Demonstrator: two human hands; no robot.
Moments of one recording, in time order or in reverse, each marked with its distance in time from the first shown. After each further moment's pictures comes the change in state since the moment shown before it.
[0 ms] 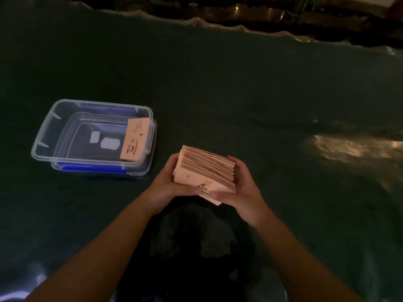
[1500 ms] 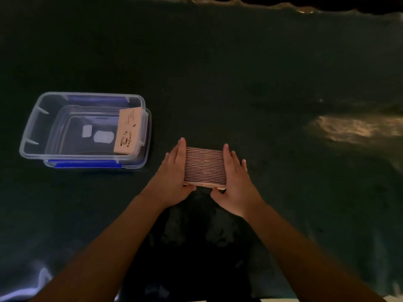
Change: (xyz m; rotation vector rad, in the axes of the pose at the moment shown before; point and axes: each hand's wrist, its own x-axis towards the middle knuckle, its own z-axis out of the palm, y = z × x) left_hand 0.024 -0.028 0.008 1.092 0.124 0.041; right_hand 0.014 0.030 0.005 -0.962 -0.027 -0.122
